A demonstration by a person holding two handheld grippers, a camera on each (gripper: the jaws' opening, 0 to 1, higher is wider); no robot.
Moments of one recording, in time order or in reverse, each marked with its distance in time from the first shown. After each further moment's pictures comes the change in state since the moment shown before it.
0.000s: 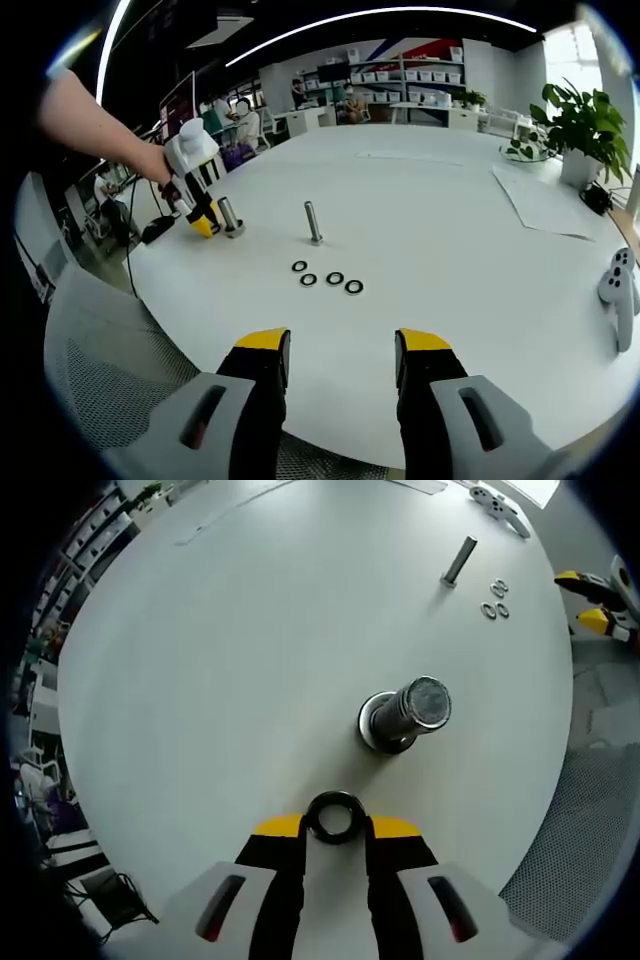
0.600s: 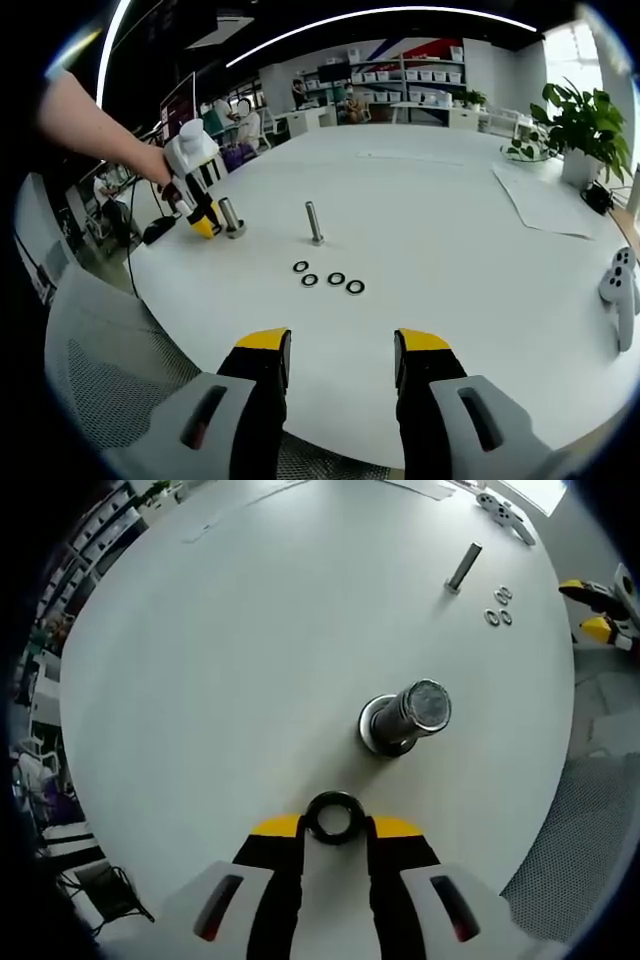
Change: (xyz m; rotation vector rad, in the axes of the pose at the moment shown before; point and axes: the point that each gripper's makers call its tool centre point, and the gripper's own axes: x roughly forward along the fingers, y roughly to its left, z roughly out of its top) left arm 0.001 -0.001 0.001 -0.040 -0.017 0.003; right arm 0.000 0.001 0.000 0.004 -0.001 0.005
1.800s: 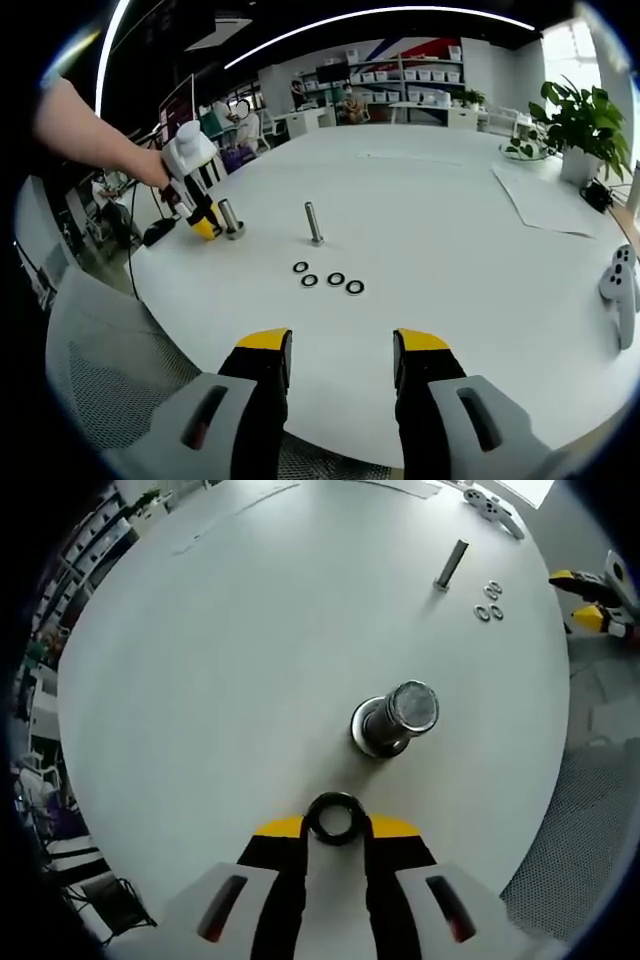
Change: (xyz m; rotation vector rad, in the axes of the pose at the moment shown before) left arm -0.002 -0.001 0.006 0.075 -0.023 0.006; right arm 0.000 0.000 0.000 0.008 -0.002 0.002
